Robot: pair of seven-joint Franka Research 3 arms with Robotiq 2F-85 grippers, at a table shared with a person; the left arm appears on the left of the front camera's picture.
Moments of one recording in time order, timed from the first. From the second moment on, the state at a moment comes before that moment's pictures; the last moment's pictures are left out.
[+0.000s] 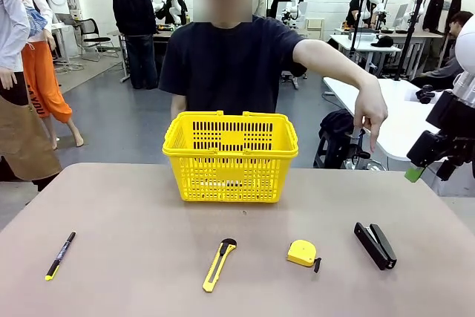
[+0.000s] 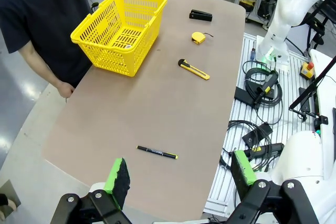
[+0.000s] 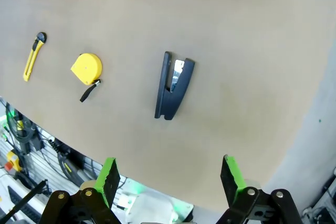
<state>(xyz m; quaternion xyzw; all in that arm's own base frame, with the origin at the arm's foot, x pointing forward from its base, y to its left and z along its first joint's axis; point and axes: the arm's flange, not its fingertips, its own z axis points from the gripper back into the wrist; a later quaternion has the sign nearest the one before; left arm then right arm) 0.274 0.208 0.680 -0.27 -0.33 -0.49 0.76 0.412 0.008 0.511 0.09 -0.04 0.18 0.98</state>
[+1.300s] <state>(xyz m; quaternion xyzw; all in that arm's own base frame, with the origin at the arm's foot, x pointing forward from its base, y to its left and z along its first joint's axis) 0.274 0.208 0.681 -0.27 -0.33 -0.49 0.76 0.422 0.075 0.363 0.06 0.02 0.20 0.98</state>
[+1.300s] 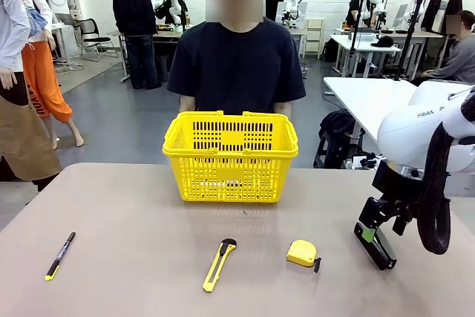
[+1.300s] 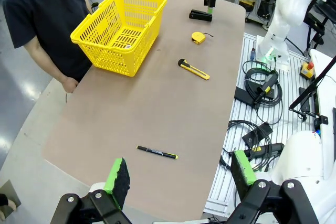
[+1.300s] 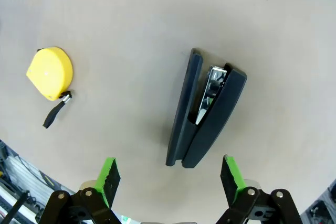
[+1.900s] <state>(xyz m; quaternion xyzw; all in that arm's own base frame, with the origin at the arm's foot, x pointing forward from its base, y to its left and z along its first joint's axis) 0.274 0.208 0.681 -0.27 -0.33 -0.49 0.76 0.439 0.071 0.331 0.04 0.04 0.21 0.98</state>
